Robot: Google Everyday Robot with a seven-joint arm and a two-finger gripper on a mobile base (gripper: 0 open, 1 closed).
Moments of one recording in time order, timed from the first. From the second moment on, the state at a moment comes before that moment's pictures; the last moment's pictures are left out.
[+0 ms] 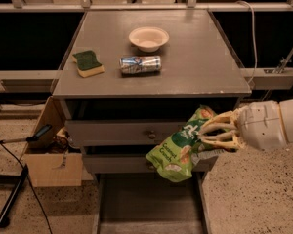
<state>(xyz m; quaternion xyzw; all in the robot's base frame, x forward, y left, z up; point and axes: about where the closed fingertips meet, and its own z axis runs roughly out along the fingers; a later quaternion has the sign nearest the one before) 0.431 -0.140 0.842 -0.69 0.56 0.16 0.44</state>
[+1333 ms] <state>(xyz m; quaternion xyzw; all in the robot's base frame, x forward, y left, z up) 0.538 -0.136 0.935 -0.73 0.51 0.14 0.43</state>
